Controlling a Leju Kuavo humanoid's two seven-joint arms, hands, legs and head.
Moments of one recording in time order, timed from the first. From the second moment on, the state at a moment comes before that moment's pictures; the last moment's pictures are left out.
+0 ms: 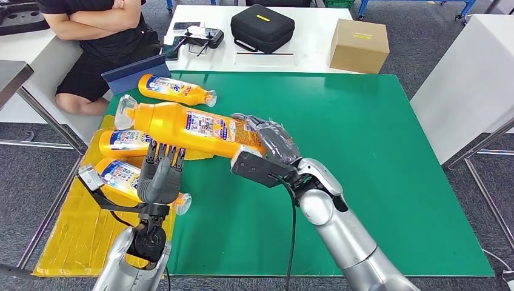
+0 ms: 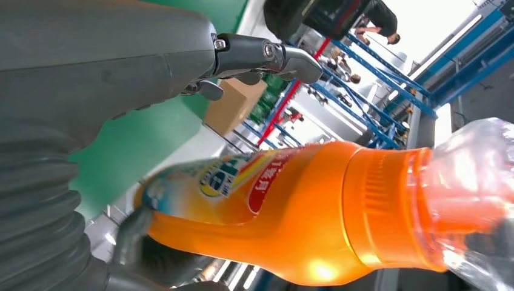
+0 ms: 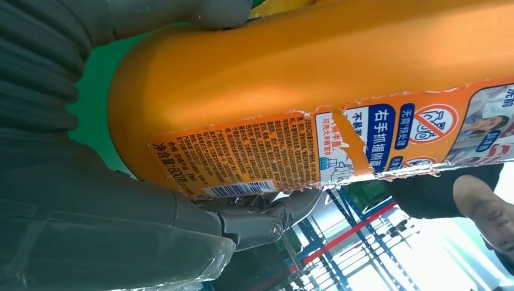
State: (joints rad) left arm -0.19 -0.18 -0.29 -1.47 0.71 -0.21 -0.18; right arm -0.49 0.07 0.45 -1.44 0.54 0.09 -0.06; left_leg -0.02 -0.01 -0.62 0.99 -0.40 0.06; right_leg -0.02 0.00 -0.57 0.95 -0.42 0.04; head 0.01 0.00
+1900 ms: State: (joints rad) left arm -0.29 -0.22 -0.28 -1.41 0.72 -0.14 -0.19; right arm -0.51 0.18 0.51 -1.28 0.49 0.10 -0.04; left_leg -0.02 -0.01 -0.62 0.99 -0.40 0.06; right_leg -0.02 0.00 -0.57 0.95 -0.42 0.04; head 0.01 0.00
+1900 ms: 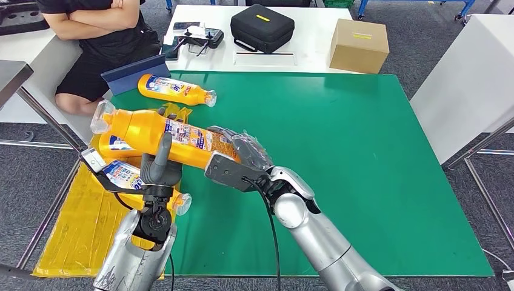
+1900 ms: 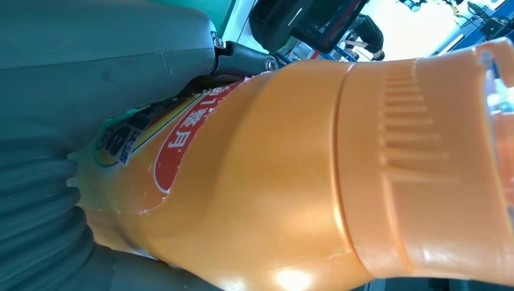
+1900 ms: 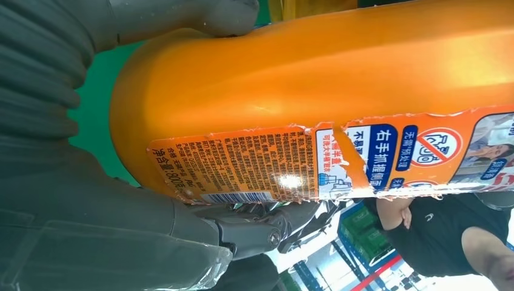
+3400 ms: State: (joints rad) left arm -0.31 -0.13 -0.13 -1.35 0.86 -0.20 -0.21; right arm -0.44 0.03 0.43 -1.43 0.43 0.05 -0.06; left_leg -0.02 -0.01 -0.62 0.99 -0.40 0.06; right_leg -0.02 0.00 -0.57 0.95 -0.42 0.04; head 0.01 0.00
